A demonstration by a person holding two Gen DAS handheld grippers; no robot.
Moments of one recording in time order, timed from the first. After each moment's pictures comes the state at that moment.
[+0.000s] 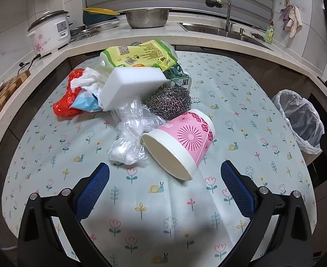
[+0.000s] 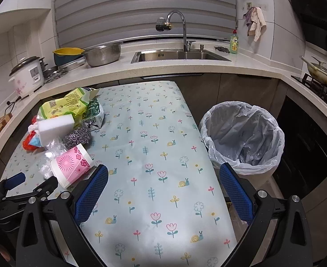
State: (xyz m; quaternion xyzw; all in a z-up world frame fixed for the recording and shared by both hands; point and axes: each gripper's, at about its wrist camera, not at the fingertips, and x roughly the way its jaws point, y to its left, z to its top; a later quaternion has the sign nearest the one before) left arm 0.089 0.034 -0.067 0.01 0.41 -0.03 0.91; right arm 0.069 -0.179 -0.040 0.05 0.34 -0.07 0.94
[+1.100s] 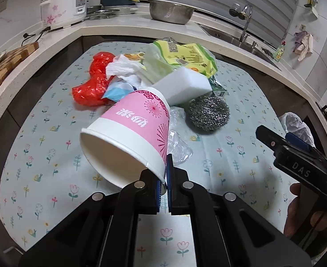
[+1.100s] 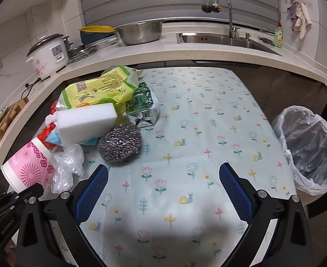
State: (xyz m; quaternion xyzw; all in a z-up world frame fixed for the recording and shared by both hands) left arm 0.104 0.133 -0.062 -0.08 0.43 -0.04 0.90; right arm 0.173 -0.073 -0.072 0.05 0.39 0.05 0.92
